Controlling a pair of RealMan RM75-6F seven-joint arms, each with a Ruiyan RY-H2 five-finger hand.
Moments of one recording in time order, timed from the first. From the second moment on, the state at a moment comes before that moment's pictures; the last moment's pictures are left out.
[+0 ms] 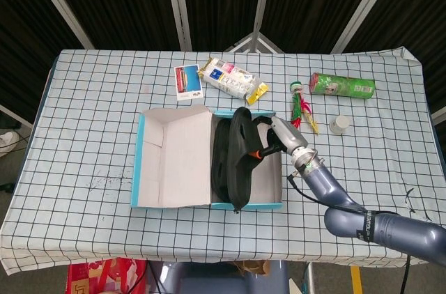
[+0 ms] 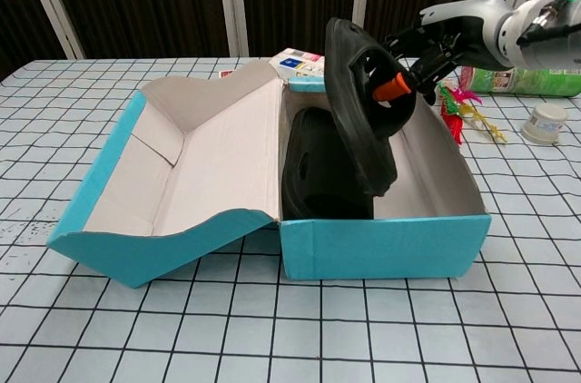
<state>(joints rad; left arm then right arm) -0.03 -1.12 -0.24 -1.54 1.19 1.54 0.00 0.94 -1.29 0.25 -1.61 -0.68 0.72 0.19</state>
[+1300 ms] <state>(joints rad) -0.04 -1.13 -0.24 -1.54 1.17 1.53 0.04 0.87 -1.52 0.24 -1.28 -0.88 0.64 0.24</state>
